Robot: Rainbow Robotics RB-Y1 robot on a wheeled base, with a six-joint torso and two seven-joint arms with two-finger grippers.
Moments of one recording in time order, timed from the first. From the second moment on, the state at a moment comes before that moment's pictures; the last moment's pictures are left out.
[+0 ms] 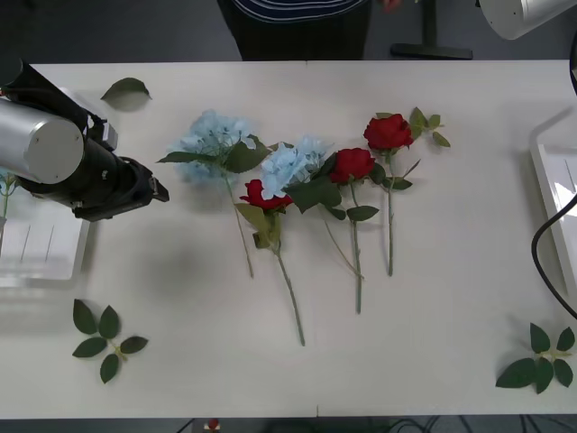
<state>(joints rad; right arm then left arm) -0.97 -0.62 0.26 -1.55 -0.29 0.86 1.00 -0.48 0.61 -0.13 -1.72 0.67 1.59 -0.94</state>
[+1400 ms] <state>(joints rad) -0.97 -0.62 0.26 -1.55 -0.29 0.86 1.00 -0.48 0.61 -0.13 -1.72 0.67 1.59 -0.94</state>
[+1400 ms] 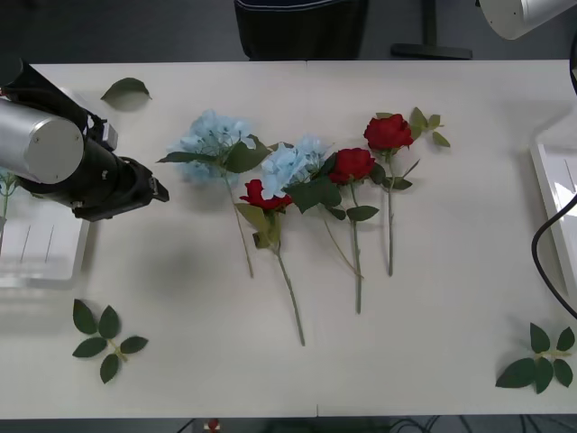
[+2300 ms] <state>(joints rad) -0.88 -0.73 0.17 -1.74 -0.85 1.47 1.00 -0.48 0.53 -0.09 -1.76 0.71 1.59 -0.69</state>
